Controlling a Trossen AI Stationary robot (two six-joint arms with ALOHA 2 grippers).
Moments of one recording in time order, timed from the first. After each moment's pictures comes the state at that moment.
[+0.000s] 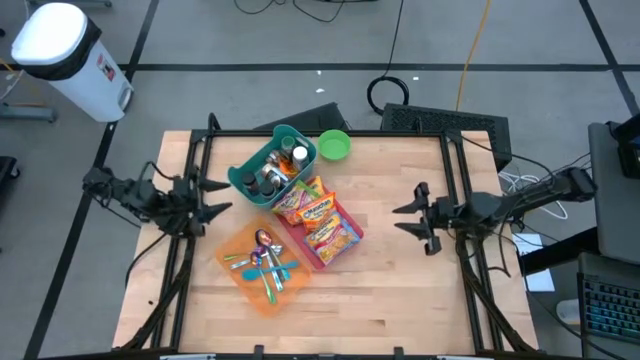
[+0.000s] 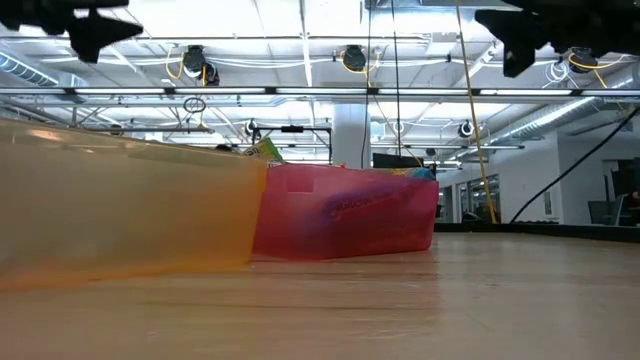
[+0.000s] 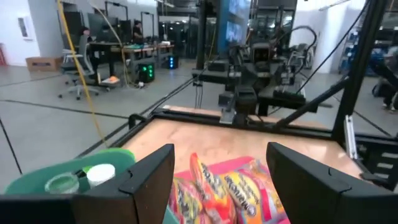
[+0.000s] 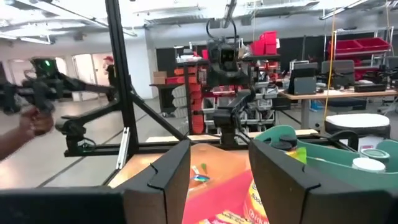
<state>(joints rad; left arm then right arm) -0.43 0.16 0.43 -0.26 -0.61 -0.06 0.27 0.58 0.20 0.57 0.21 0.05</state>
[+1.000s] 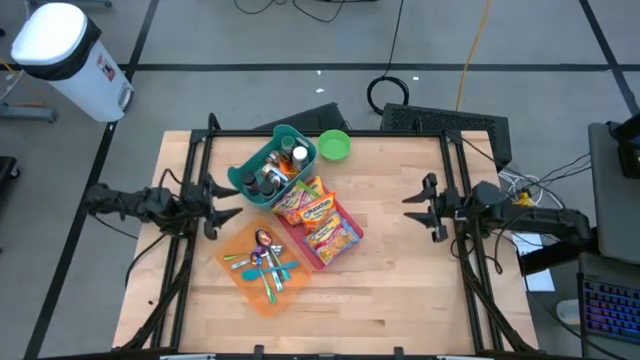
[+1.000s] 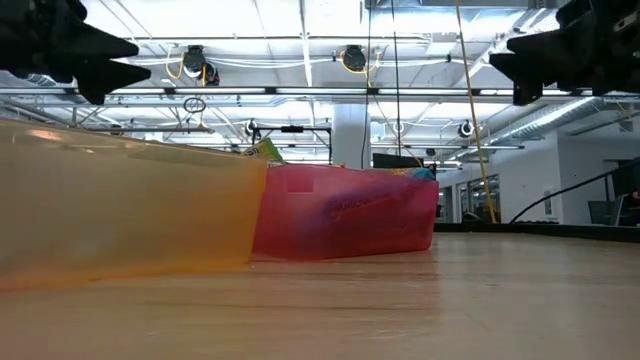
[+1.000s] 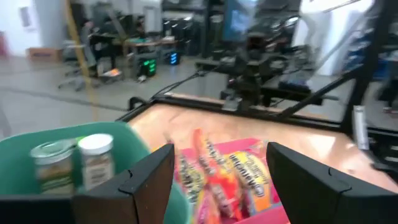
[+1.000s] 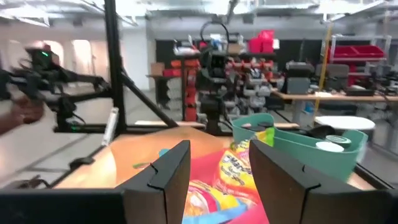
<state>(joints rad) -0.26 0.01 0.19 -0.18 -0.45 -0.10 -0.12 0.15 0.10 0.19 -0.18 0.02</state>
